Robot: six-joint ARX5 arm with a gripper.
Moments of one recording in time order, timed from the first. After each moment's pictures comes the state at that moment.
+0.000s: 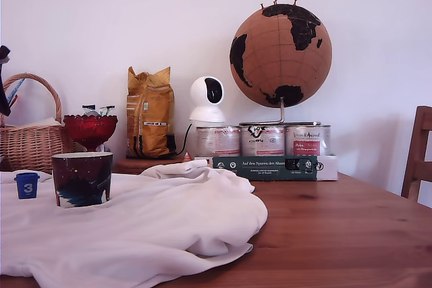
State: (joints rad) arm 0.17 1.49 1.02 -0.31 0.29 0.03
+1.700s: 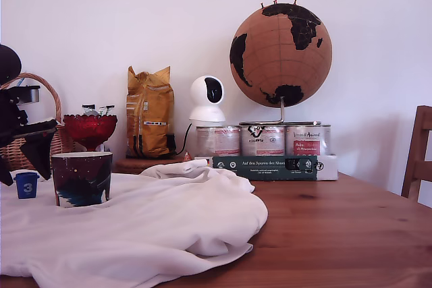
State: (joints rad) arm 0.09 2.05 1.47 -0.55 0.23 0.12
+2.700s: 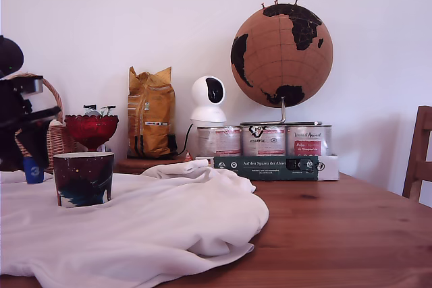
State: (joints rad) arm 0.09 2.06 1.57 -0.64 0.29 0.13
